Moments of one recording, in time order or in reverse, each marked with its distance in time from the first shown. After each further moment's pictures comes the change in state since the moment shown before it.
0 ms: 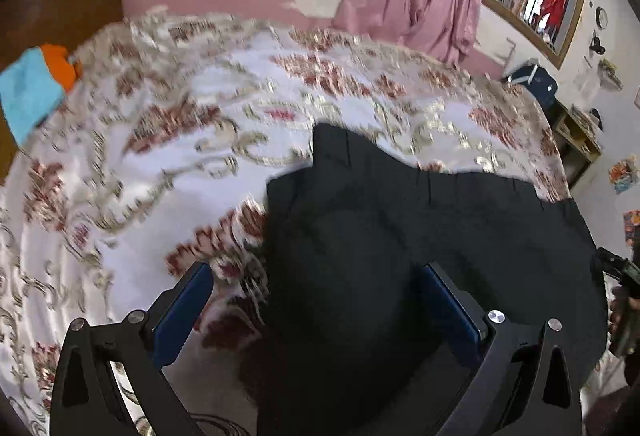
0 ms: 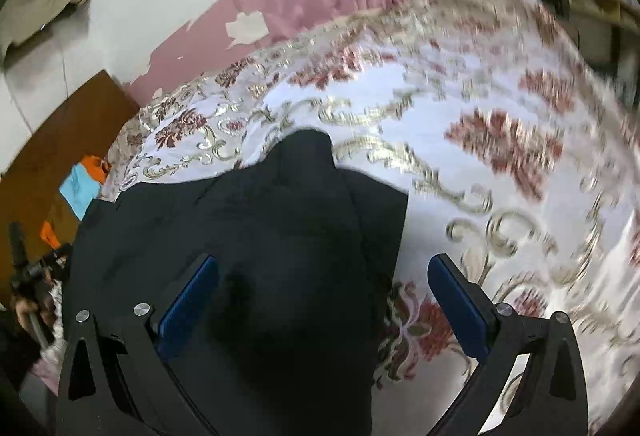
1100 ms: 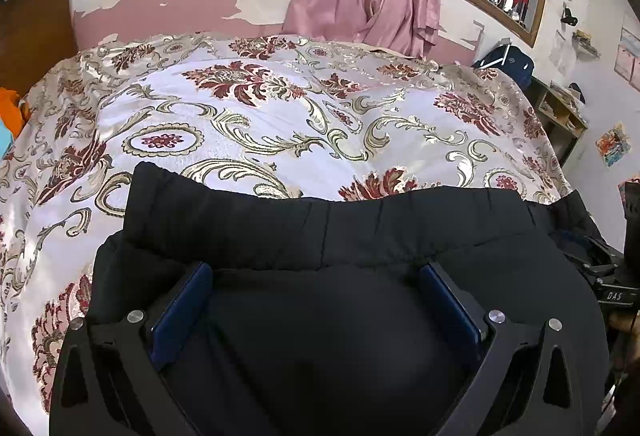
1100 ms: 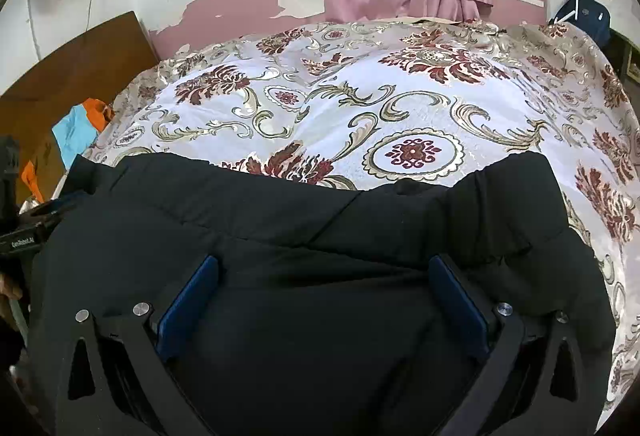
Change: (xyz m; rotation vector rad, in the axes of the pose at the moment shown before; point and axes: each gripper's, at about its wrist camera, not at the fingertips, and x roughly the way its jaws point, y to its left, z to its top) left arm 0.074 -0.090 0.020 0.112 -0.081 -0.038; right arm 0.095 0.131 0.004 -0.266 -0.036 -0.073
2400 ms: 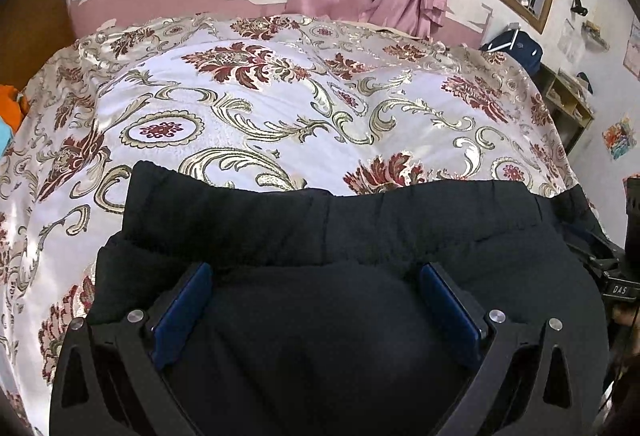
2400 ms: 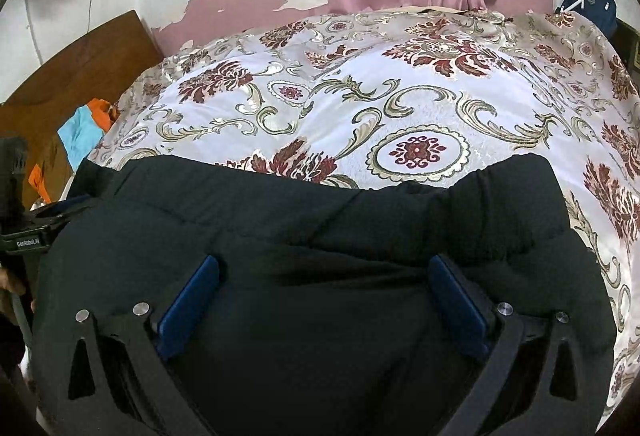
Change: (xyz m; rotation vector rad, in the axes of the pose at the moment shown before) left arm 0.006 -0.002 0.005 -0.003 0.085 0.016; right arm 0.003 -0.003 0.003 0.029 0.034 0.050
